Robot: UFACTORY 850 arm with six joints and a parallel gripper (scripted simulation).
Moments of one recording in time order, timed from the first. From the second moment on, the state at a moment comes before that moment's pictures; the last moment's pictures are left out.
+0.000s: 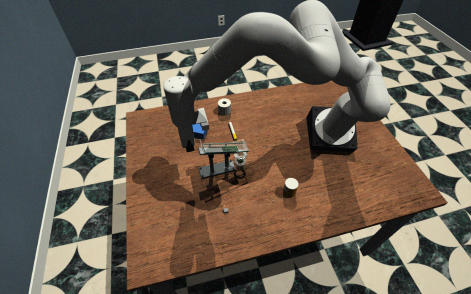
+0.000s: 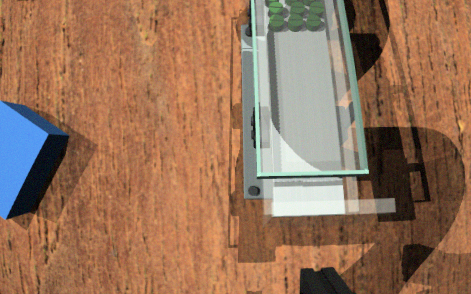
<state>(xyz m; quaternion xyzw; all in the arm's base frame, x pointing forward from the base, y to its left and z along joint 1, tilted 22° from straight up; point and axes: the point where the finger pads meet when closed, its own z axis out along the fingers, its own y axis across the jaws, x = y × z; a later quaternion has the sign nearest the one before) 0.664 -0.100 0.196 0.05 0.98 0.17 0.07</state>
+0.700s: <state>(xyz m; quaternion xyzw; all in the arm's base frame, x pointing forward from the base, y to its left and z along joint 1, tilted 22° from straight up) 0.660 -0.099 0.194 0.05 0.98 0.17 0.07</state>
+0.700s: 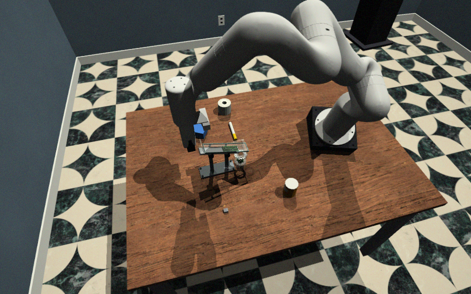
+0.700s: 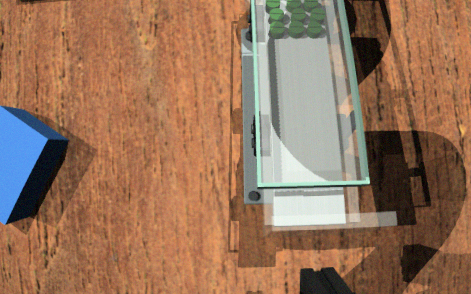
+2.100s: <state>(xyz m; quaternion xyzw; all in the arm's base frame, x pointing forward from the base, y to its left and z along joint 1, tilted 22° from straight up) 0.649 -0.097 0.190 0.05 0.98 0.17 0.07</state>
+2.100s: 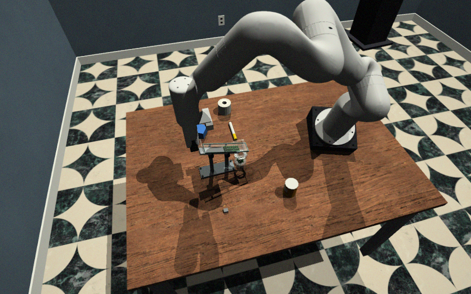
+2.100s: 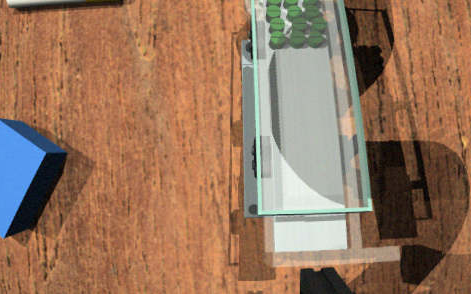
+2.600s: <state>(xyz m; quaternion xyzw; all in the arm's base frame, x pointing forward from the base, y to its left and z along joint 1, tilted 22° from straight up) 0.651 -0.097 0.190 0.05 0.98 0.17 0.07</state>
